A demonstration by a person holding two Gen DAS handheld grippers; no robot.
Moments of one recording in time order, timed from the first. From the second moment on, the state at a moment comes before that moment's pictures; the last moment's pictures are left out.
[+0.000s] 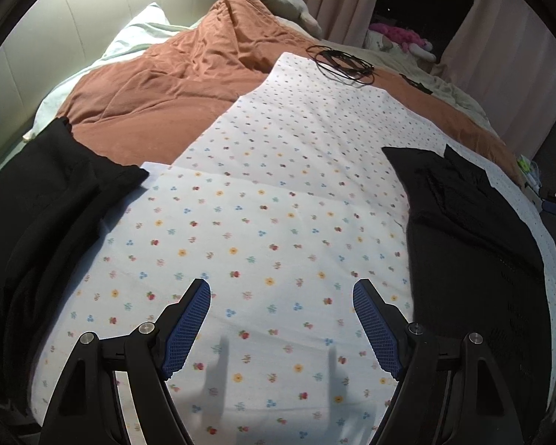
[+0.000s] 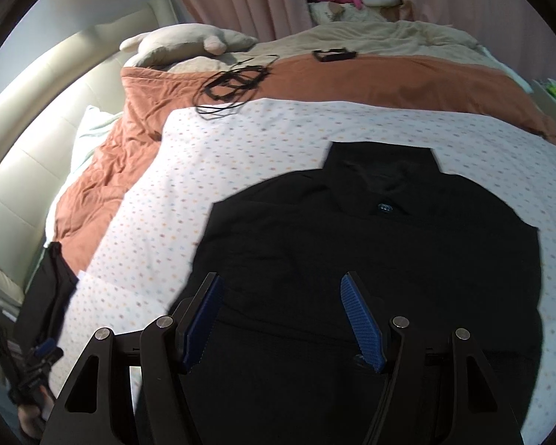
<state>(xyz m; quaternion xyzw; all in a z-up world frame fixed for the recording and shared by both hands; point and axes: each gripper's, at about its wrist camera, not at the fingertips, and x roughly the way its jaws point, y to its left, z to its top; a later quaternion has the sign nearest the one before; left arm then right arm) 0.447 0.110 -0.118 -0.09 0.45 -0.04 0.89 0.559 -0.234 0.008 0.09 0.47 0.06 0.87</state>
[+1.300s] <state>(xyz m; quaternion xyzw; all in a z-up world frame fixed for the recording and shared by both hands) 0.366 -0.006 -0.177 -0.07 0.54 -0.15 0.83 0.241 -0.458 -0.105 0.24 0.48 -0.03 0.84</state>
